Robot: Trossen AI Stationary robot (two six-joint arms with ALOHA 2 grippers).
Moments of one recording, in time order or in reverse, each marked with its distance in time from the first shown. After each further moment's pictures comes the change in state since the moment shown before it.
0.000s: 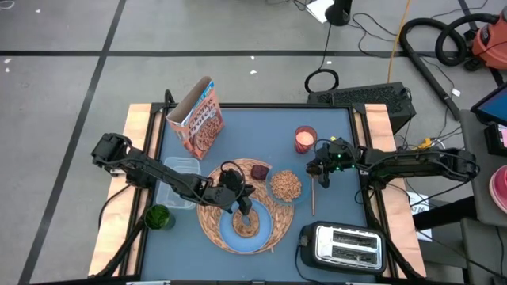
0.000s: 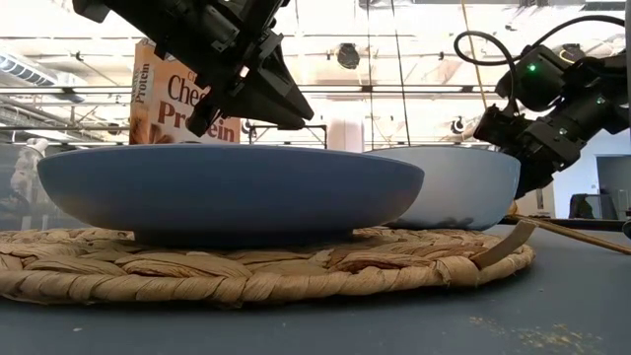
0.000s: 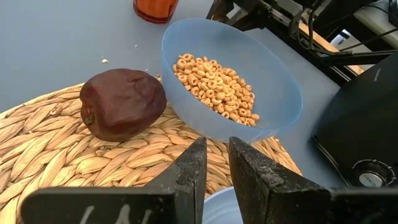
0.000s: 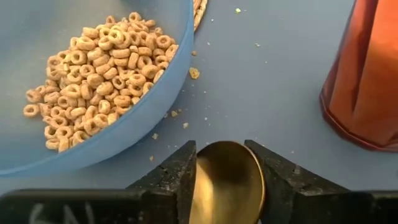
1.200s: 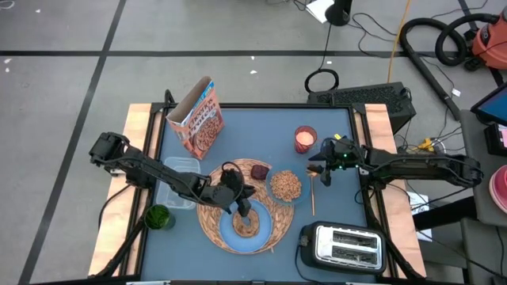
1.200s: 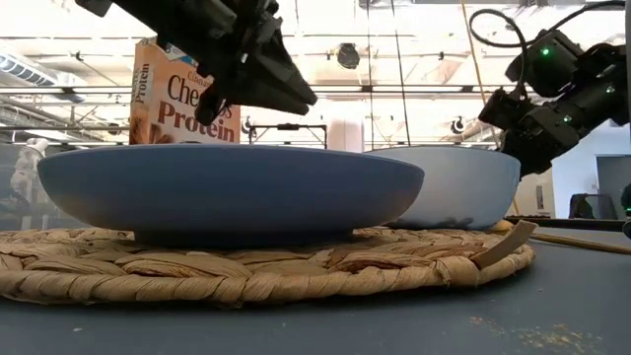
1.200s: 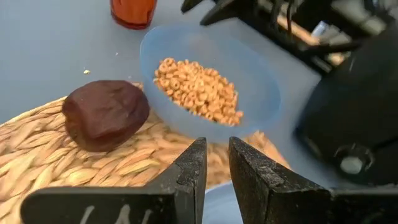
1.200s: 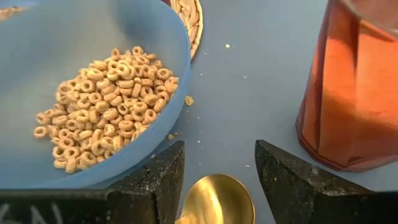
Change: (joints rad) left arm 0.003 -0.027 0.001 0.021 0.049 0.085; right arm 0.000 -0.159 0.003 -0.072 0.044 -0.011
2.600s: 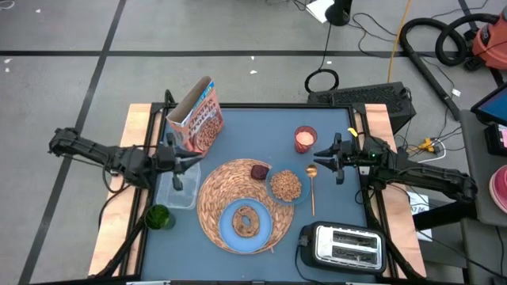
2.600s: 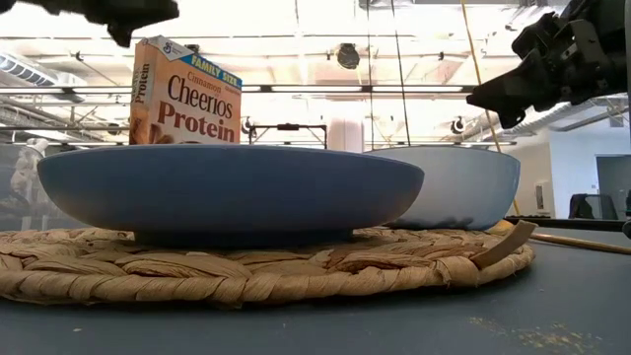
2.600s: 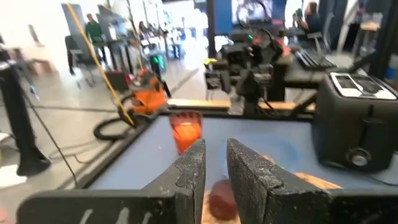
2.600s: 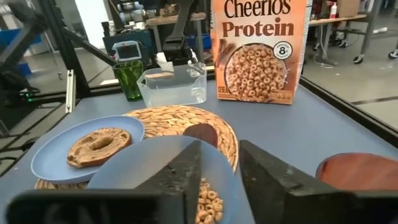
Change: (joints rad) left arm -0.005 -1.072 -0.452 -0.074 -0.057 0.811; right arm 0.000 -0.472 0.001 -0.004 -0.113 0.028
